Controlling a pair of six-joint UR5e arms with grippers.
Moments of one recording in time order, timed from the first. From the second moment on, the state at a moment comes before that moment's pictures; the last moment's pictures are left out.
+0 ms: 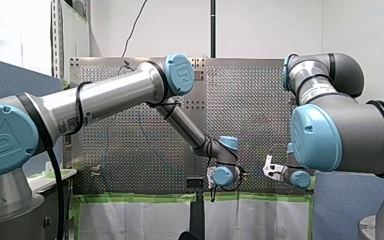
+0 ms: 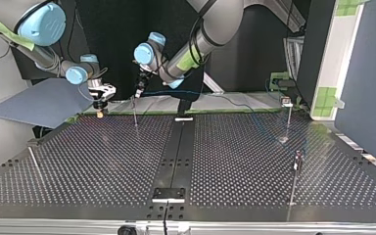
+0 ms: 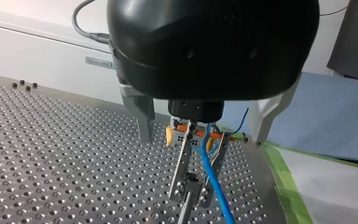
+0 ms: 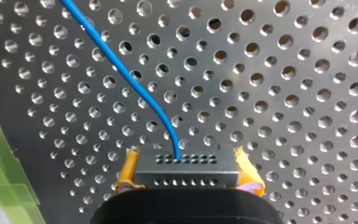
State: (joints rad) left arm -0.82 -2.75 -1.09 -2.61 -1.90 -1.76; right arm 1.64 -0.46 1.42 -0.85 1.23 1.79
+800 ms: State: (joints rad) left arm -0.82 -2.75 -1.09 -2.62 -1.91 -1.77; right arm 1.64 -0.46 1.42 -0.85 1.23 1.79
